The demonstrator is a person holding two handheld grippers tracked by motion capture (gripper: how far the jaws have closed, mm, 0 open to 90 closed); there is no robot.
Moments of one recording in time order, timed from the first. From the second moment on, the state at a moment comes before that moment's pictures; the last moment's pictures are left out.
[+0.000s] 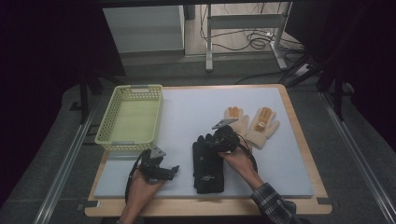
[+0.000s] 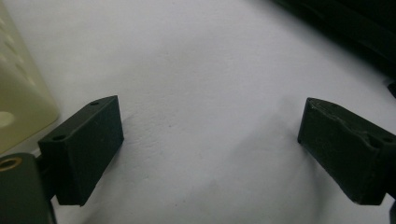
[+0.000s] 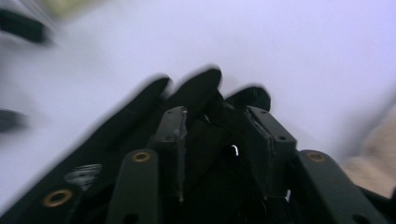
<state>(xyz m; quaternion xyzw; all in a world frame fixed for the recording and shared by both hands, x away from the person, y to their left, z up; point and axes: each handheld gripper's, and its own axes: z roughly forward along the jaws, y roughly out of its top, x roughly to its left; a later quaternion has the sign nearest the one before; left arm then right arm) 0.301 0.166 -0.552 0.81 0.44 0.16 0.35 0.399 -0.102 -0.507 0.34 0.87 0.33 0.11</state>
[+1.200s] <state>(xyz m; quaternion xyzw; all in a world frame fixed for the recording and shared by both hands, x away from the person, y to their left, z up) 0.301 0.167 -0.551 0.81 0.44 0.16 0.35 0.314 -0.178 -0.524 0.30 0.88 0.36 0.08</state>
